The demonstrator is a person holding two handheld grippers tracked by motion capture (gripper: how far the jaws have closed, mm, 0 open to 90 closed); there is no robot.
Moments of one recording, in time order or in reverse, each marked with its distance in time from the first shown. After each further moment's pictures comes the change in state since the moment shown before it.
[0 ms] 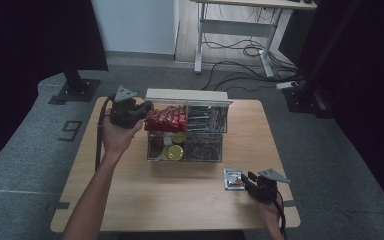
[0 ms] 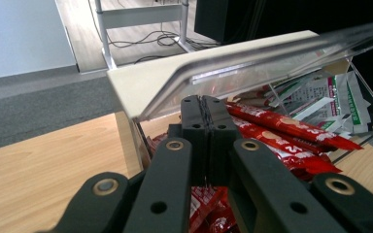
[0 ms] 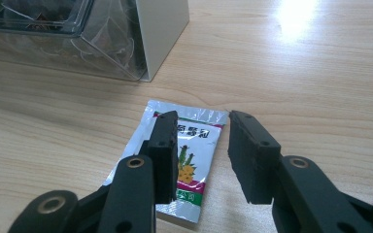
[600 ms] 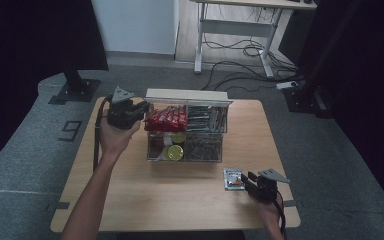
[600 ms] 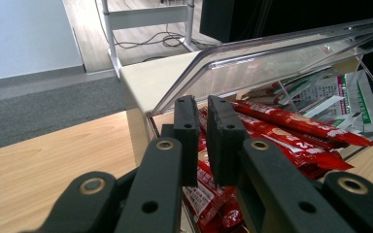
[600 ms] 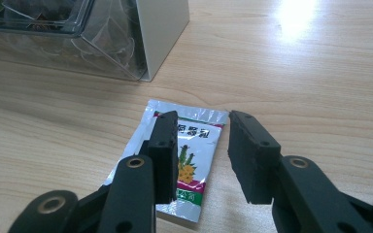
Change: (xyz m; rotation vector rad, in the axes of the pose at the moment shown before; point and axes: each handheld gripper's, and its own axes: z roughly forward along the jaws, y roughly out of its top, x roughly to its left) left arm 0.005 -0.006 -0.003 -0.004 0.024 0.001; right arm 0.000 0.000 0.000 0.001 0.000 -0.003
